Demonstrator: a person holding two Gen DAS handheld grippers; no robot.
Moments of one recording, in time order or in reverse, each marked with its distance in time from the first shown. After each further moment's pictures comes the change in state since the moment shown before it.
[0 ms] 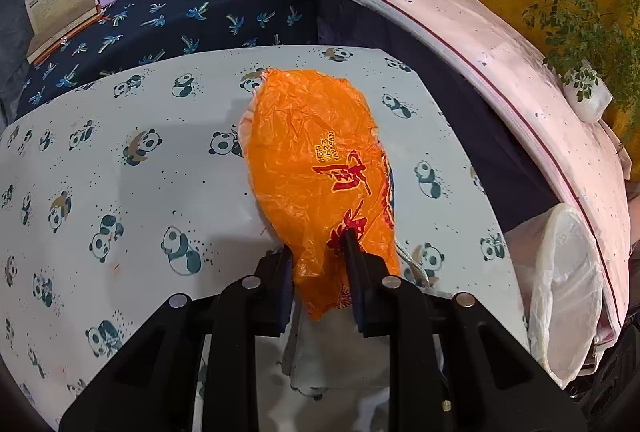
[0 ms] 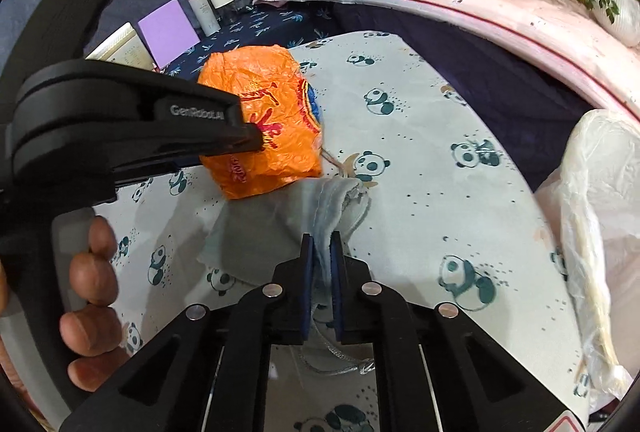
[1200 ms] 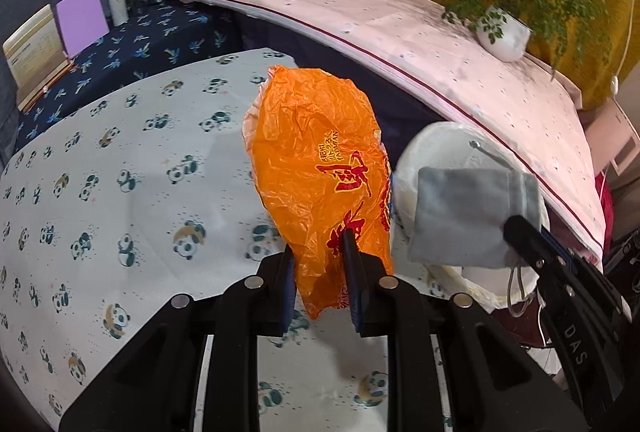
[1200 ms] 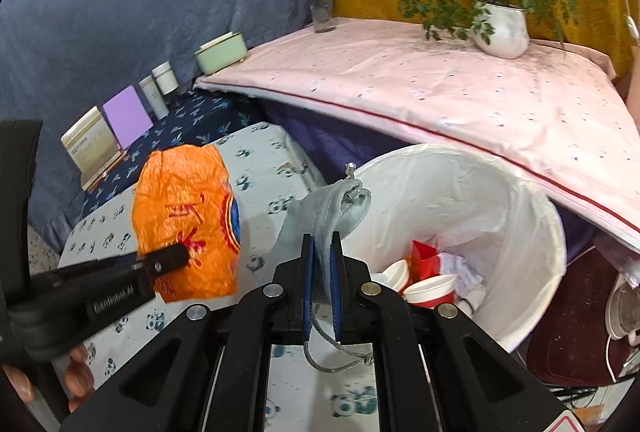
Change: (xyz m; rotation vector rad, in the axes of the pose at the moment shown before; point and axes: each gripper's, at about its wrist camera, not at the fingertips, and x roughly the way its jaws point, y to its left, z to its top) left arm -0.083 -0.112 -0.083 0.200 -0.039 -0.066; right arm -0.152 -0.106 -0.020 0.139 -0.227 -0.146
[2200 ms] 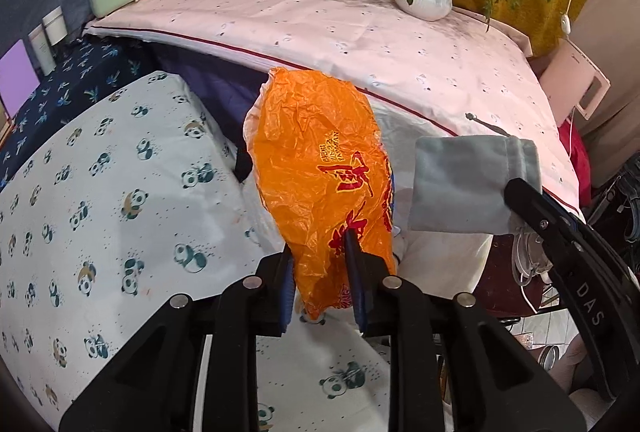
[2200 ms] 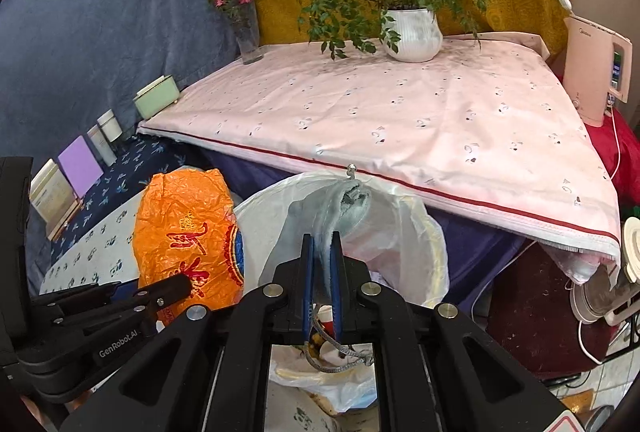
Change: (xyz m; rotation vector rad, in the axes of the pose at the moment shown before) left arm 0.027 -0.110 0.007 0.192 0.030 -0.105; right arm -0.030 -0.108 0.013 0.134 -0.079 -0.134
